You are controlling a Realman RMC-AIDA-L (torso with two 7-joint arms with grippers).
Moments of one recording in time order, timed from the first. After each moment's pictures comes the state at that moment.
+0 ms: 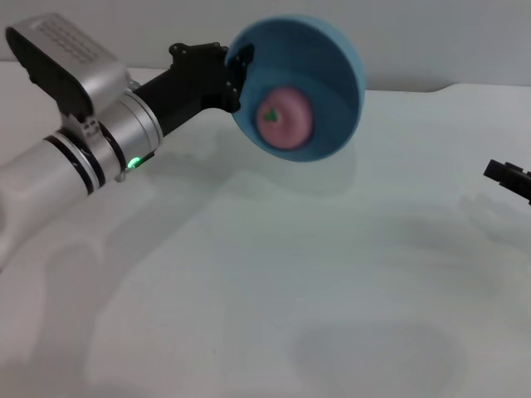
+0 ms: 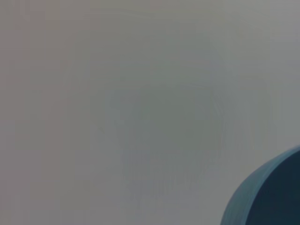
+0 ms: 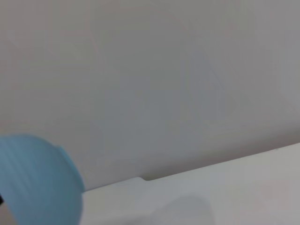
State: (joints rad) left arm -0.40 -2.08 1.63 0.67 0.61 0.79 -0.69; right arm 0.29 2.07 -0.86 -0.65 -1.60 -1.21 1.73
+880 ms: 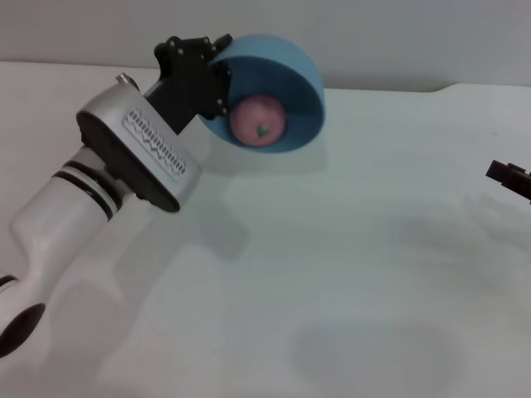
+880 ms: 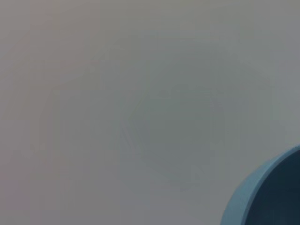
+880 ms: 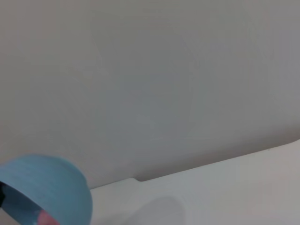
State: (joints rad) left arm -0.34 -2.08 1.97 0.69 -0.14 0.75 0.60; right arm 0.29 2.07 -0.86 -0.65 -1.60 -1.19 1.73
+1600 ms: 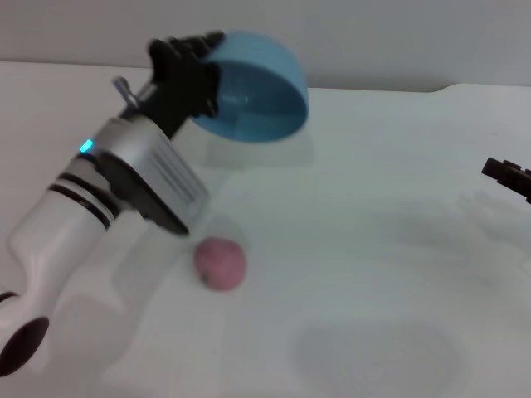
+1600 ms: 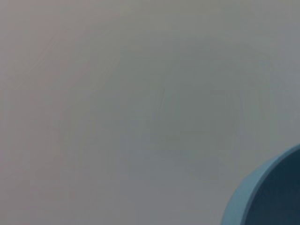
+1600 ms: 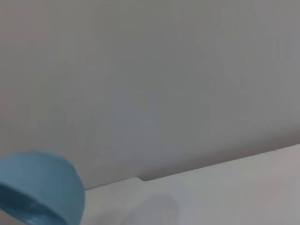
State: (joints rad) left arm -0.31 -2.08 2.04 0.69 -0.30 0.83 0.93; right arm 0.30 2.07 -0.87 -0.65 -1.60 -1.19 1.73
